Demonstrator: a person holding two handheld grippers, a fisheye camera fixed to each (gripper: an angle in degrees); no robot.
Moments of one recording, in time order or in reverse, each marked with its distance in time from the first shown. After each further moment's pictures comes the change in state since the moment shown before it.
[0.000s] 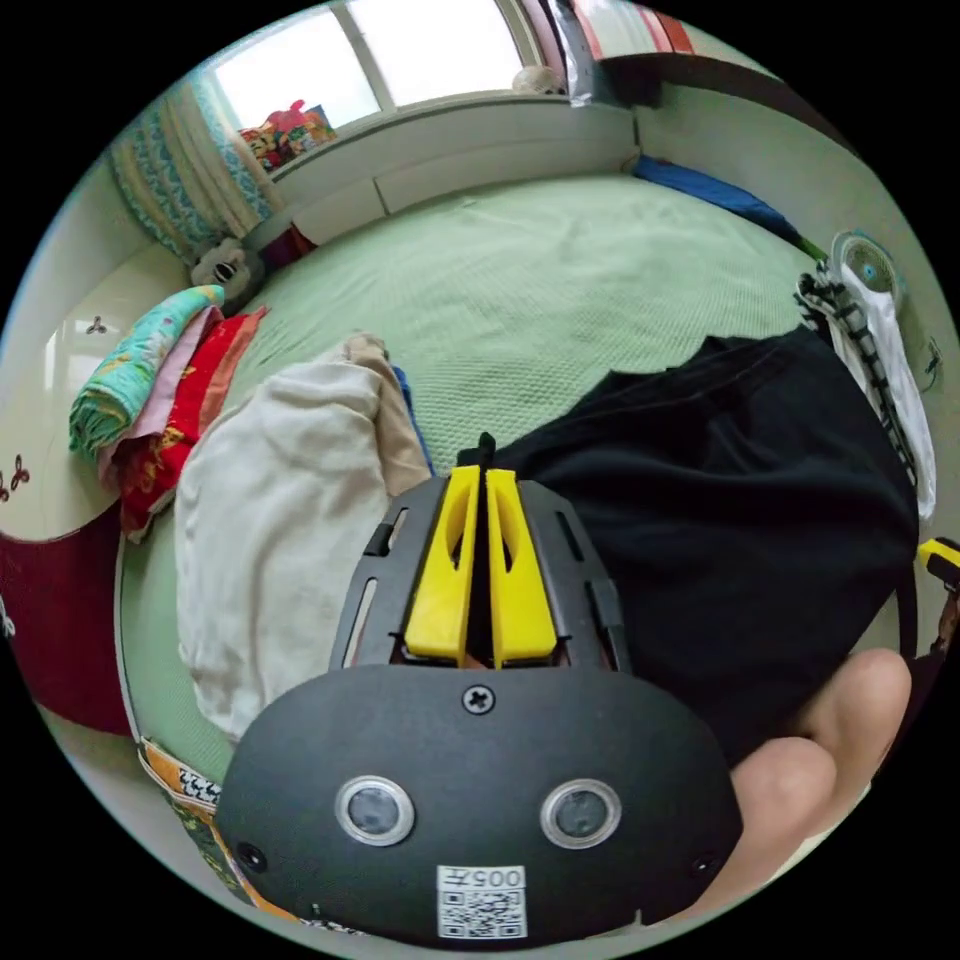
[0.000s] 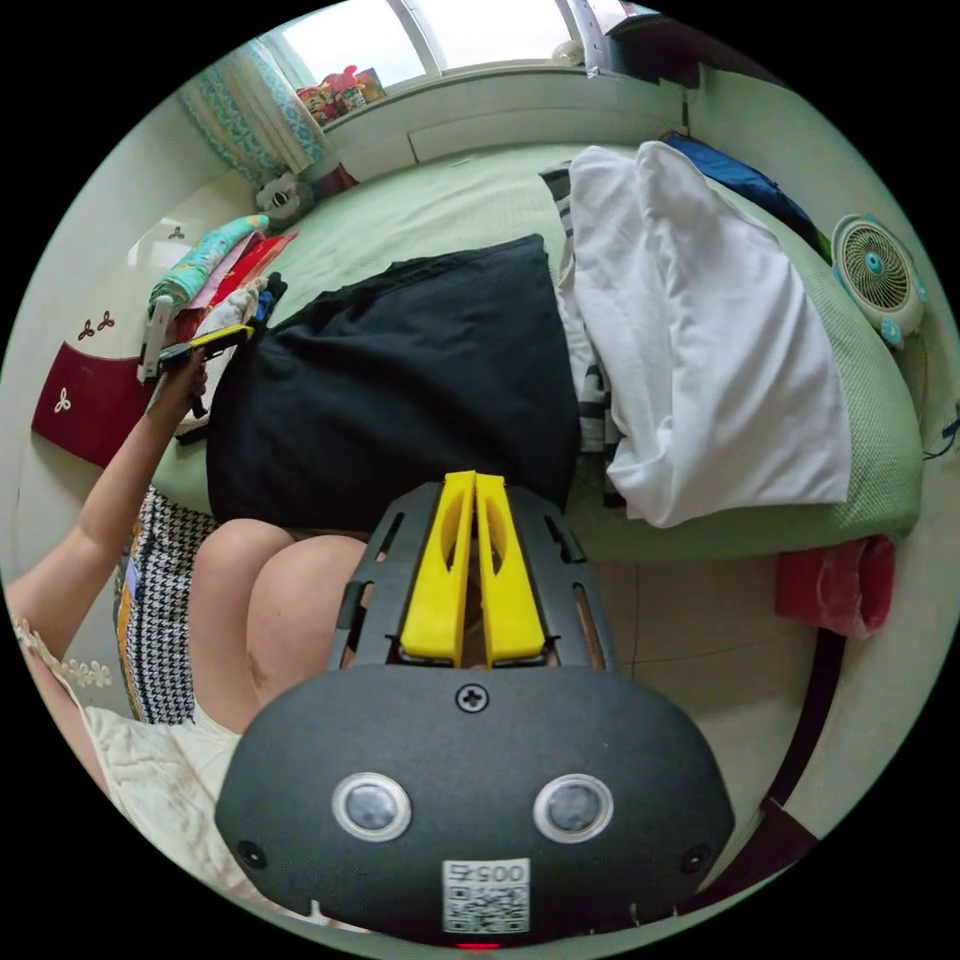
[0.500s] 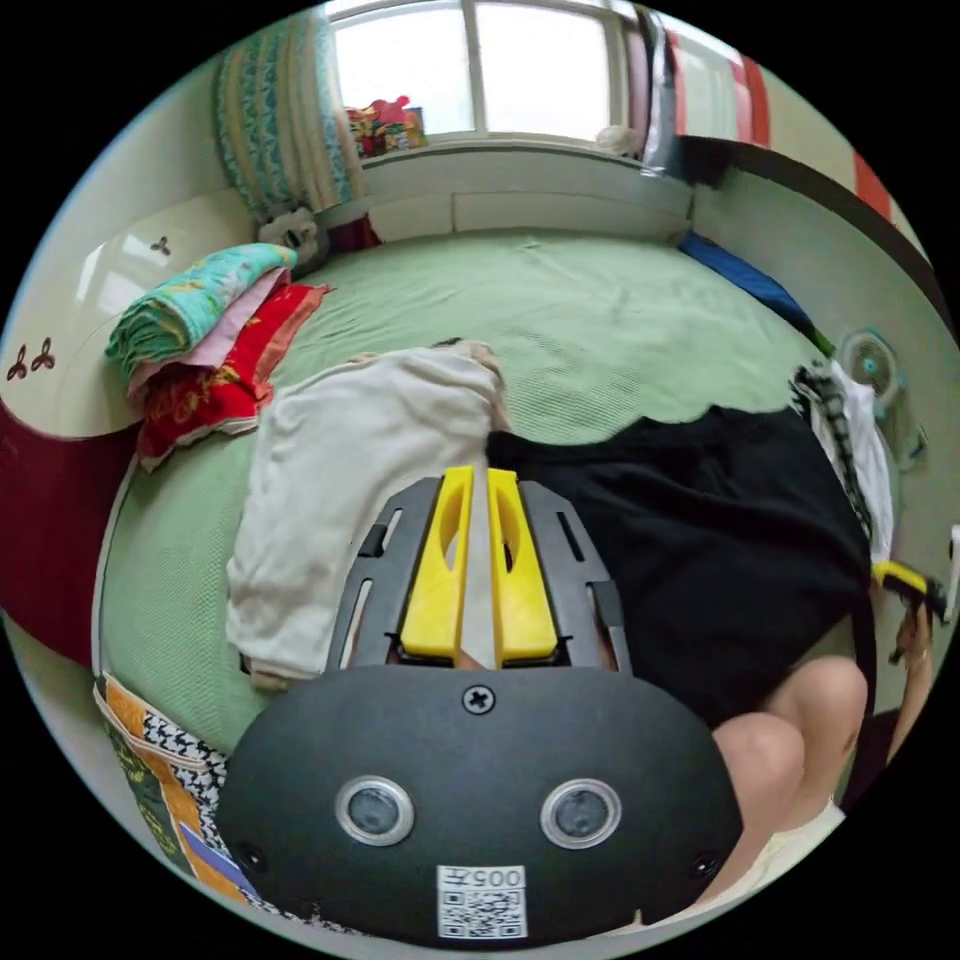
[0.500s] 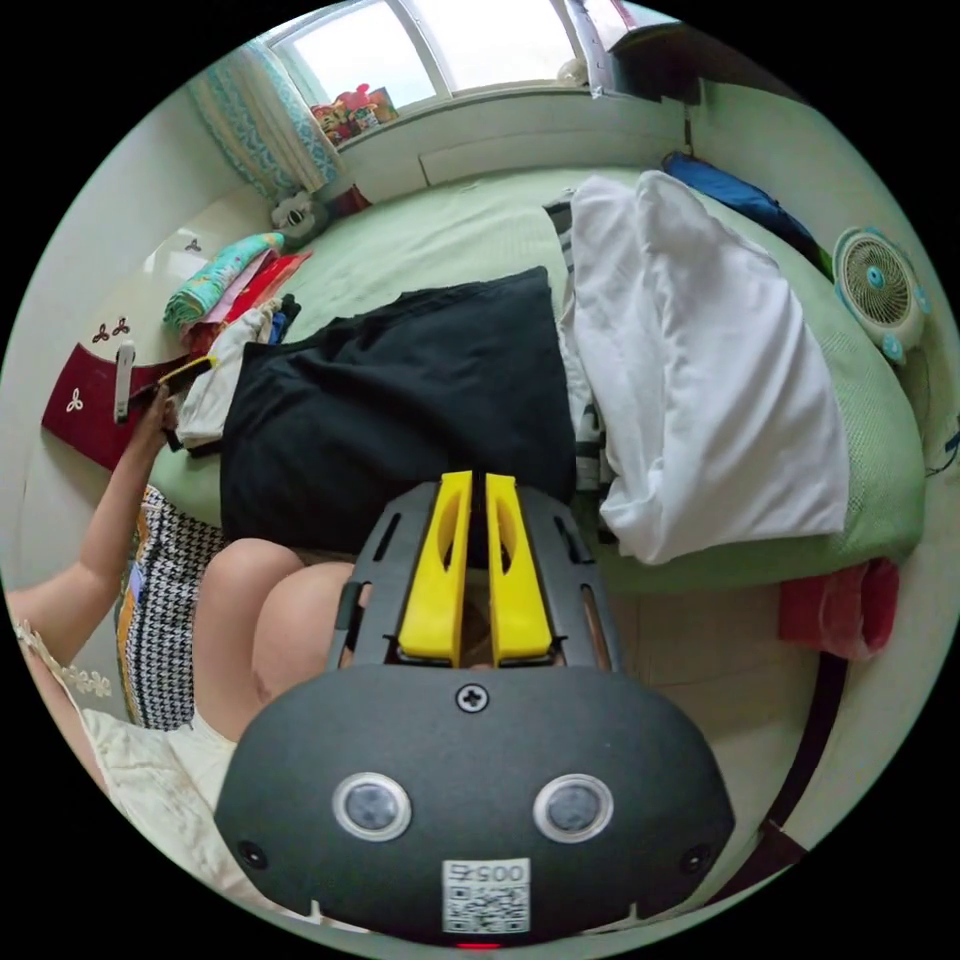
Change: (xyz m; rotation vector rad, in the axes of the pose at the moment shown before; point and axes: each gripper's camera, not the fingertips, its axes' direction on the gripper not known) left arm -0.005 0.043 -0.036 0.040 0.095 -0.114; right arm 0.007 -0.014 -0.016 0.069 -0.024 -0.021
